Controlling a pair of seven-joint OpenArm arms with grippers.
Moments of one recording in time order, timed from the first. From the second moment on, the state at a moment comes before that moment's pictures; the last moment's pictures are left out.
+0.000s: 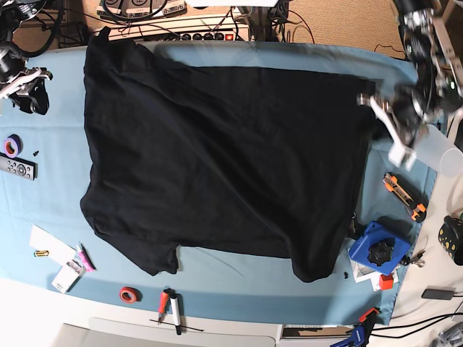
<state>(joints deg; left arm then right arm) 14.6 -14.8 -25.8 107.0 -45.3 -35.1 72.2 -18.9 17.5 65.4 112.1 58.0 38.1 -78.5</state>
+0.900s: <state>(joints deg) 24.4 -23.3 -52.6 107.0 -53.5 -38.6 74.3 -28.4 10.2 68.6 112.0 60.0 39.0 -78.5</state>
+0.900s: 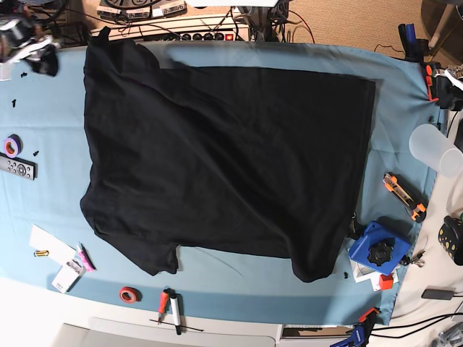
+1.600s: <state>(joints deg) 24.4 -23.2 -52.6 107.0 -53.9 -38.6 74.3 -28.4 10.0 52.4 112.0 39.1 38.1 -72.0</state>
